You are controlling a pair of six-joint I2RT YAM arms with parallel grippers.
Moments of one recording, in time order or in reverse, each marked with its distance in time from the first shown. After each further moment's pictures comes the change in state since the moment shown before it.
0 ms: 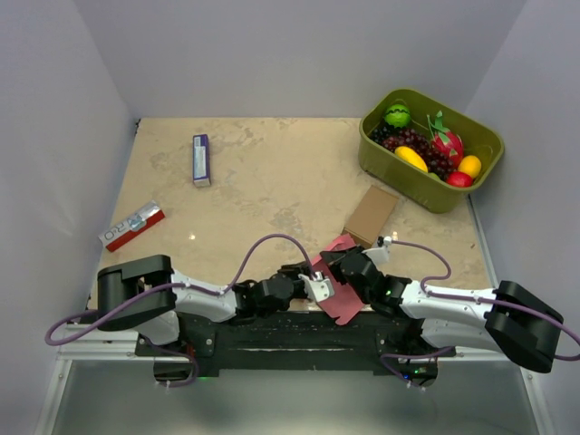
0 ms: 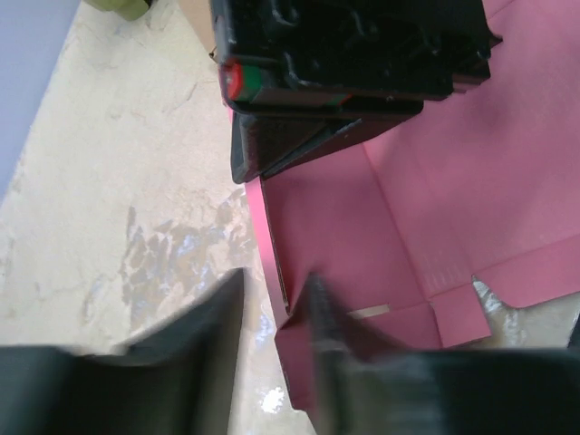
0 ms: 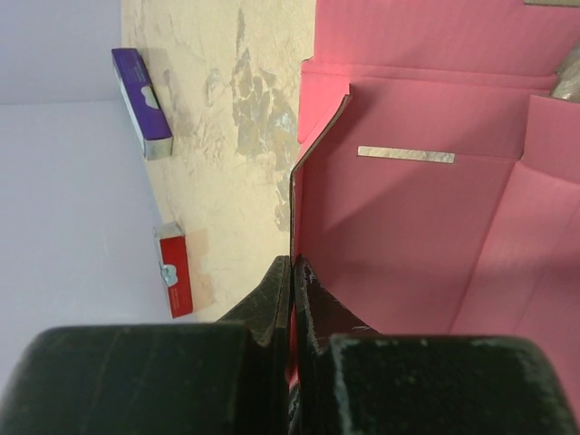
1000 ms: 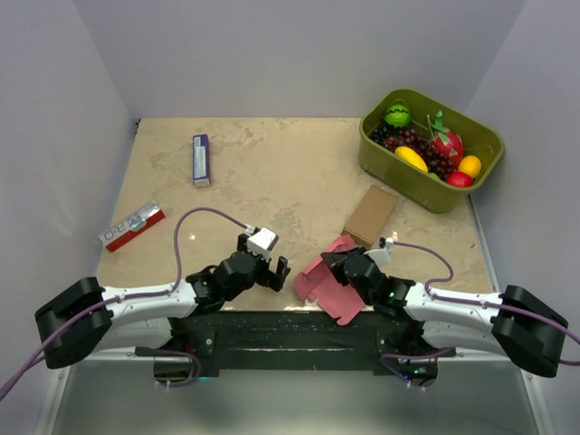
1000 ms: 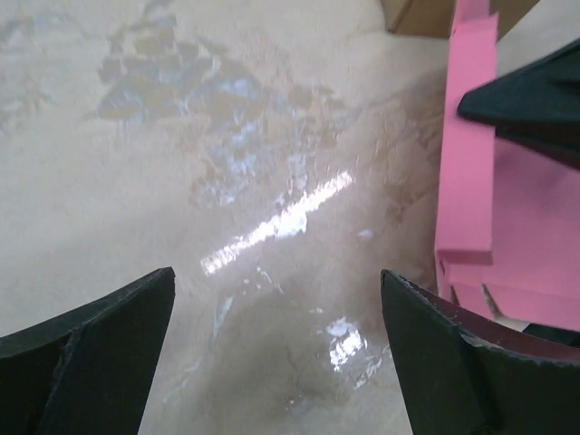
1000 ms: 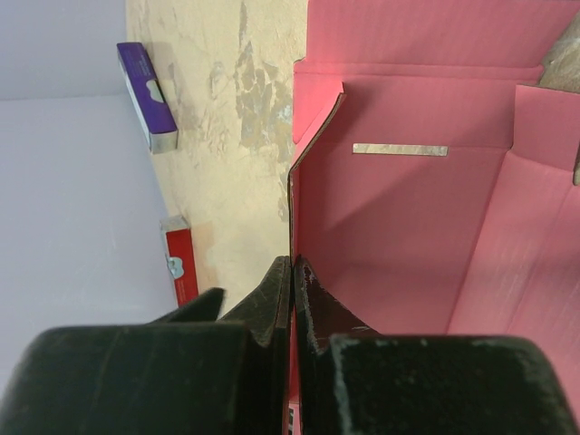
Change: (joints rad) left arm 0.287 -0.418 -0.138 -0.333 0.127 -0.760; right arm 0.001 -0.050 -0.017 -0.019 -0.014 0.012
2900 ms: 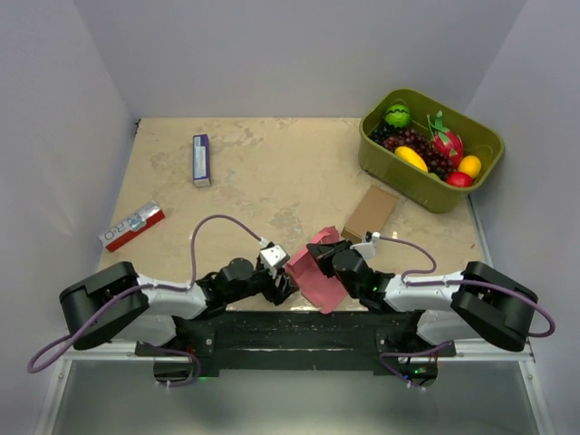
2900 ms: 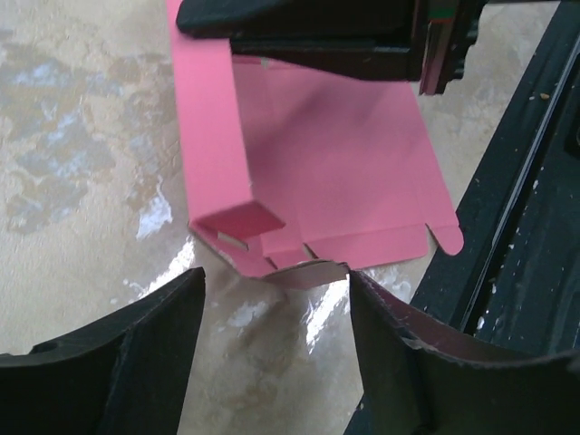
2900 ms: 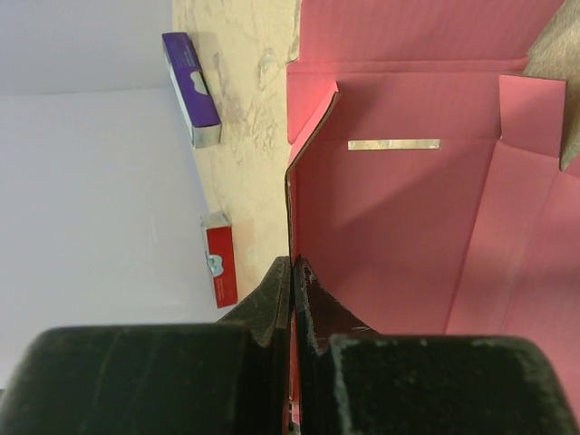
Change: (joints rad) left arm 0.007 0.200 -0.126 0.388 0.361 0.072; right arm 0.000 0.259 0.052 0.315 -0.011 0.003
